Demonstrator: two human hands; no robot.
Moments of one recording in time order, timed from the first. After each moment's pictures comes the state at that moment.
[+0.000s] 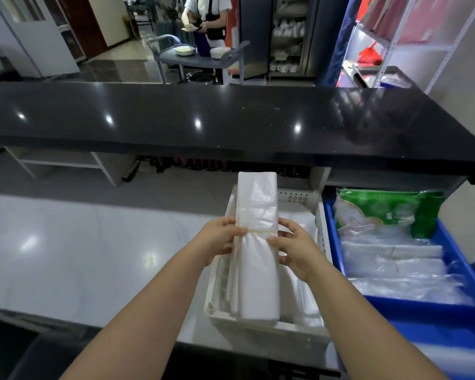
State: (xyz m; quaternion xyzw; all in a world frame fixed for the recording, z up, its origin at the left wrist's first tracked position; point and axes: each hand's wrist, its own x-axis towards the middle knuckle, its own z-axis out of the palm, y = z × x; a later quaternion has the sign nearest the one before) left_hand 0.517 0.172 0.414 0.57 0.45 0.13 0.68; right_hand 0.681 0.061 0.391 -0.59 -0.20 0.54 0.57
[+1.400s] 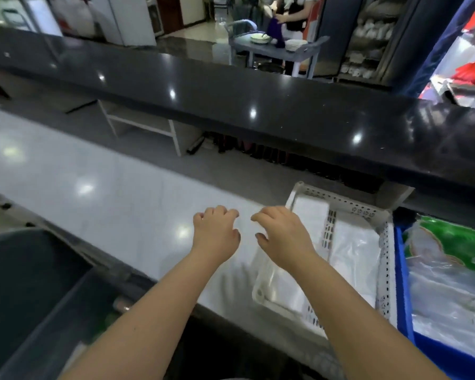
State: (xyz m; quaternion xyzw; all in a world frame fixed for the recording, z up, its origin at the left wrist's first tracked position) left_hand 0.404 0.171 0.387 0.81 0.58 0.10 0.03; right_hand 0.564 0.120 0.419 -0.60 -0.77 0.01 0.19
